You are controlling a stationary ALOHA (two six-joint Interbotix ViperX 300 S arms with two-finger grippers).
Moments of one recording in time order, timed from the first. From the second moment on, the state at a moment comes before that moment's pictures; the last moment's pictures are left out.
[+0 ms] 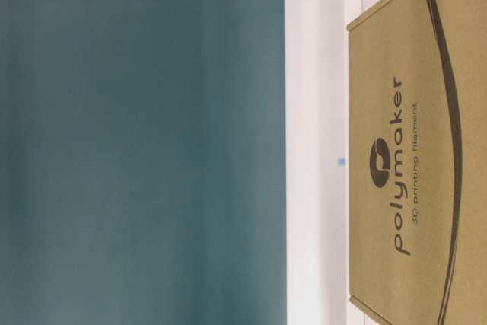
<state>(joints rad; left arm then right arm) -0.03 -0.92 1.02 0.04 0.16 -0.02 0.10 -0.93 1.11 0.01 0.17 0.03</state>
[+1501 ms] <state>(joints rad) -0.12 -0.18 0.87 0.04 0.28 -0.17 0.14 -0.08 0.88 0.02 0.20 0.11</state>
